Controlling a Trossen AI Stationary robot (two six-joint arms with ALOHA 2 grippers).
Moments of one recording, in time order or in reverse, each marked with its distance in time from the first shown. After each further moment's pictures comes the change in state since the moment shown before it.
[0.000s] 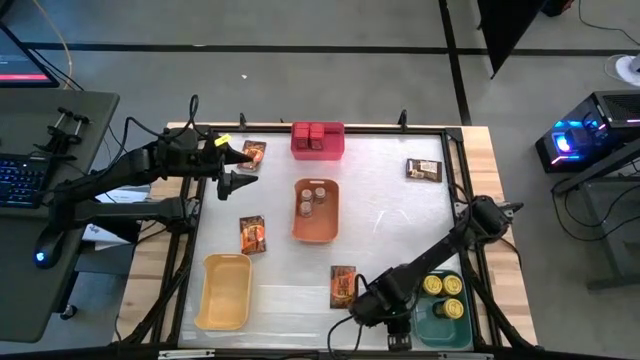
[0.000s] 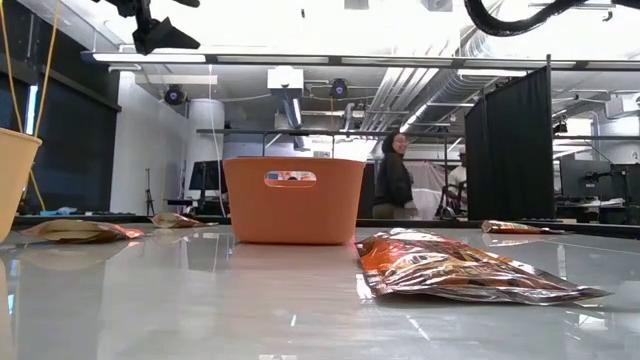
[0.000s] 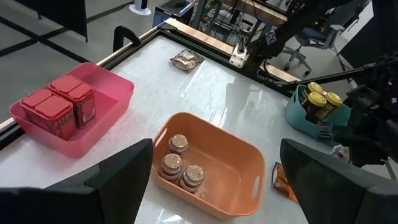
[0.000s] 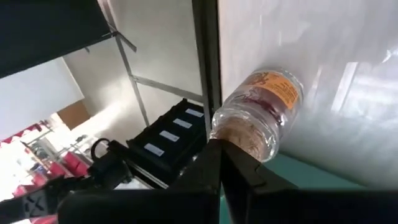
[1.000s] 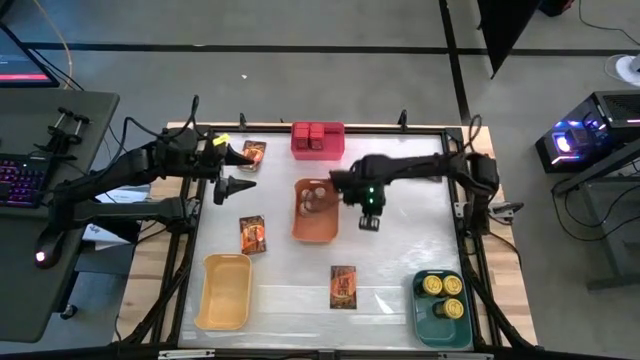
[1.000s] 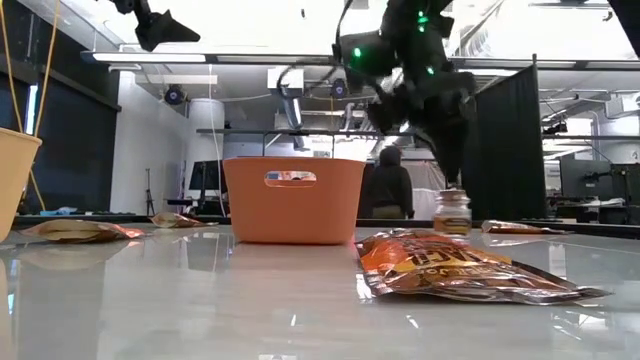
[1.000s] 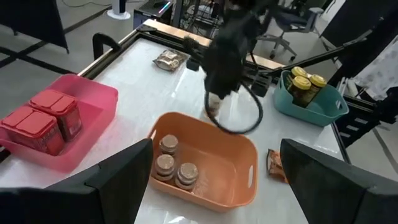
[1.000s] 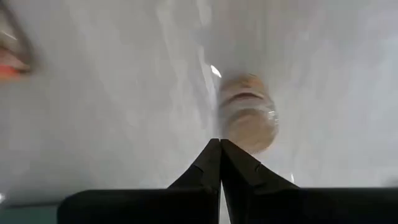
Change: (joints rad) left arm 0.000 -0.007 0.002 -0.005 0.073 0.107; right arm -0.729 -0.110 0.046 -0.423 0.584 -0.561
